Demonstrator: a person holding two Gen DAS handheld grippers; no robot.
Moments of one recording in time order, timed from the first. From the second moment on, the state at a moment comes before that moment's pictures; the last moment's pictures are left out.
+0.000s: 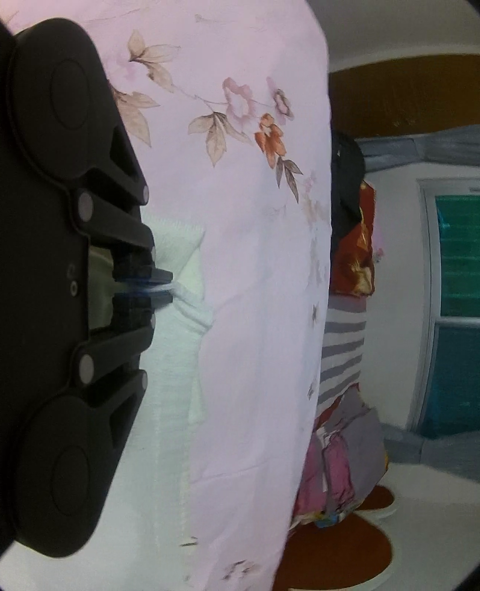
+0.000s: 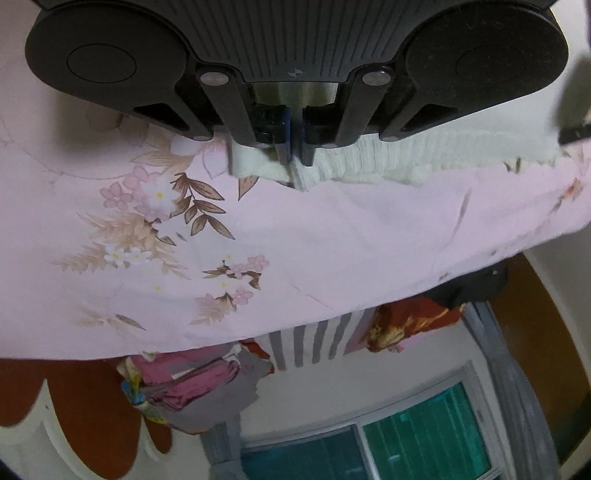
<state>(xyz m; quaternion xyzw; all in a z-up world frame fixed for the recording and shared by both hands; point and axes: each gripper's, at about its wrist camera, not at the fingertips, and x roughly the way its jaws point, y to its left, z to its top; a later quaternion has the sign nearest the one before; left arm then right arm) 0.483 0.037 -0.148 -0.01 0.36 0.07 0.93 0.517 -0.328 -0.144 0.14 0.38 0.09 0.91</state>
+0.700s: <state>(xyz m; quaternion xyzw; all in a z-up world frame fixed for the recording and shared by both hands) 0.447 0.025 -0.105 -0.04 0.35 0.02 0.93 0.463 -0.278 -0.105 0.08 0.36 0.13 0.92</state>
